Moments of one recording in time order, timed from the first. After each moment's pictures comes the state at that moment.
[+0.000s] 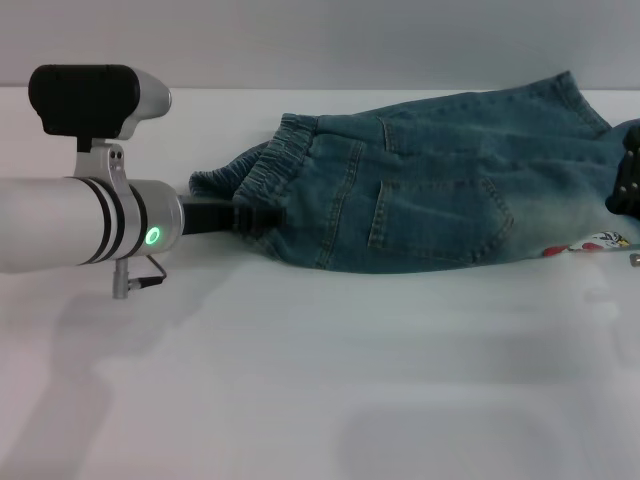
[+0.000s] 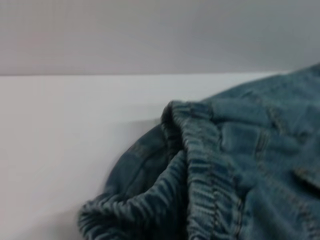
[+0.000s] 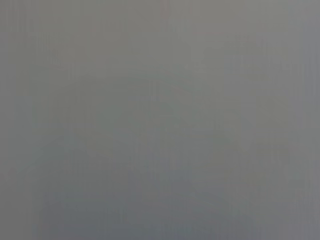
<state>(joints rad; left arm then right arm) -0.39 -2.06 -1.43 -1.20 2.42 -0.69 0.19 0.10 2.08 1.14 0.72 -2.65 -0.92 -0.07</state>
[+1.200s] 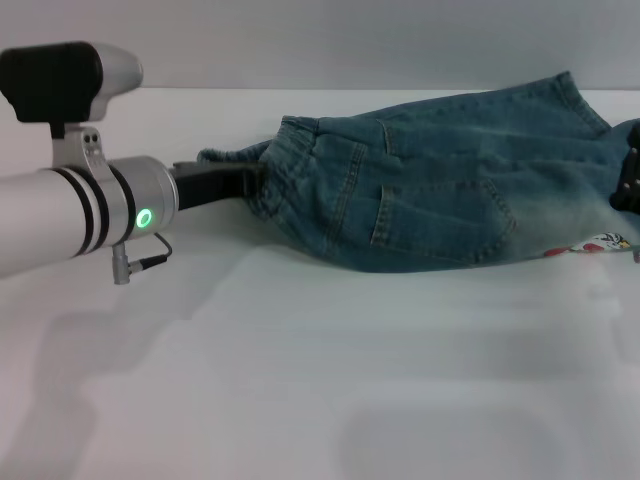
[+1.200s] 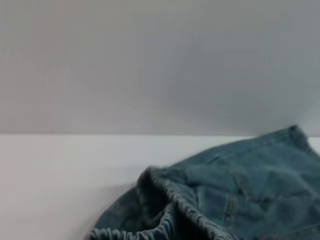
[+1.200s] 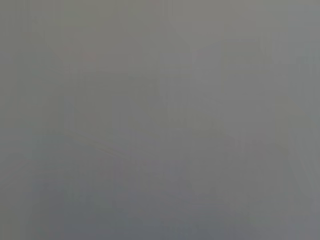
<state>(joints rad) -0.31 -2.06 -1.43 -1.29 2.26 -0.59 0.29 0.10 2.08 1.15 0.72 -2.65 -0.91 -0.08</state>
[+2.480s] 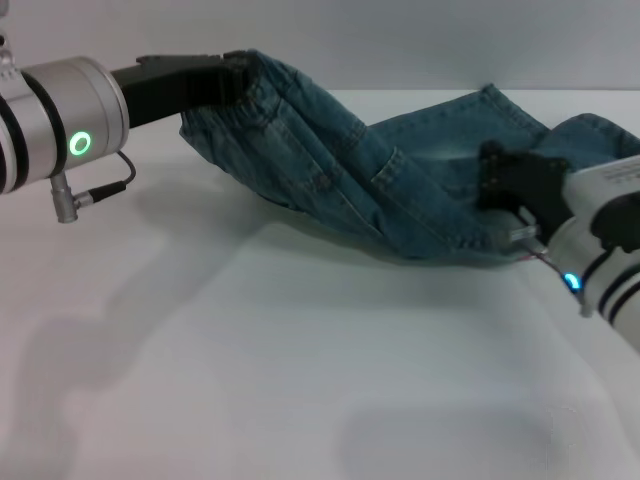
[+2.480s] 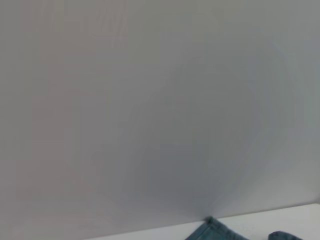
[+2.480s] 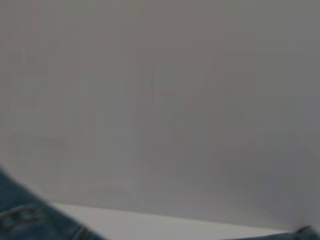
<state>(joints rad) -0.16 -2.05 -1.51 -1.74 2.27 -0.74 0.29 0.40 2.09 1.08 0.59 -2.65 -0.56 0.09</state>
